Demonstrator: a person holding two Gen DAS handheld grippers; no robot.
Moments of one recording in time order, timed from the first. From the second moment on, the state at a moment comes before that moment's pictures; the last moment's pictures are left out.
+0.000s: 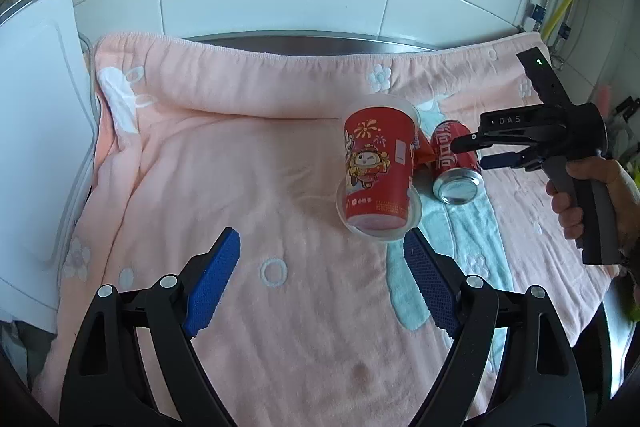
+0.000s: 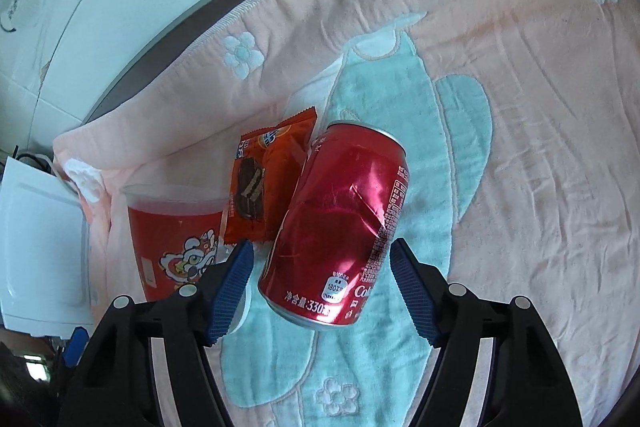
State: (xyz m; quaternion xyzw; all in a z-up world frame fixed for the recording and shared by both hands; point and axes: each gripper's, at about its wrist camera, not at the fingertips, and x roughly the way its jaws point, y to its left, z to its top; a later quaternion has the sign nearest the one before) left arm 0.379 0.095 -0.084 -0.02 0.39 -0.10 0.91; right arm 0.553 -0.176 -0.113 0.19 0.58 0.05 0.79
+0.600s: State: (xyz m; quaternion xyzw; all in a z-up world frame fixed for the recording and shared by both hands) left arm 0.450 0.061 -0.096 -0.01 0.42 -0.14 0.89; right arm 0.546 -0.175 -0.130 0.19 0.58 0.06 0.79
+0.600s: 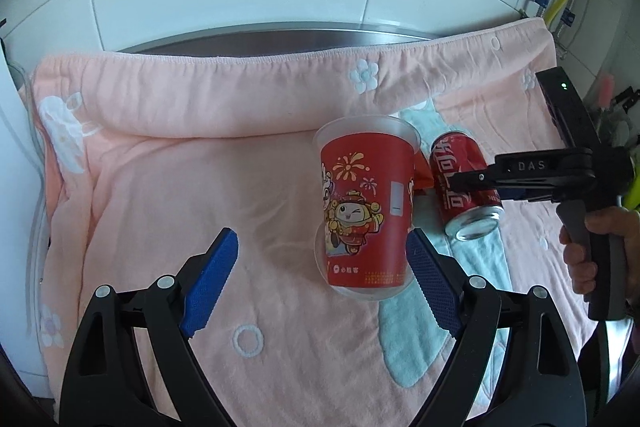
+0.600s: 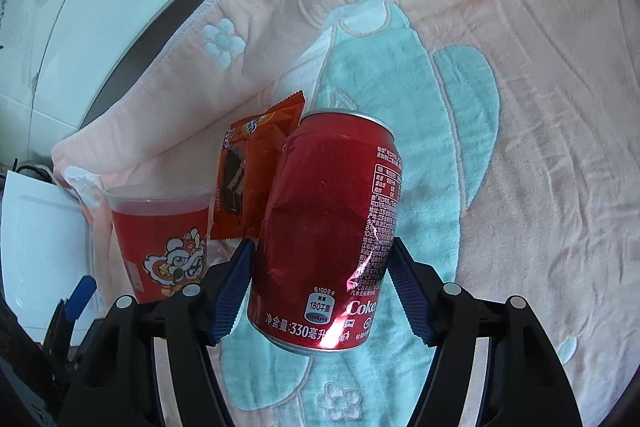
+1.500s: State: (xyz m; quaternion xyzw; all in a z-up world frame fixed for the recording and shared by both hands) left arm 0.508 0.004 -0.126 -0.02 0.49 -0.17 0.86; right arm 0.435 -0.172 -0.094 0.01 0.55 0.09 0.83
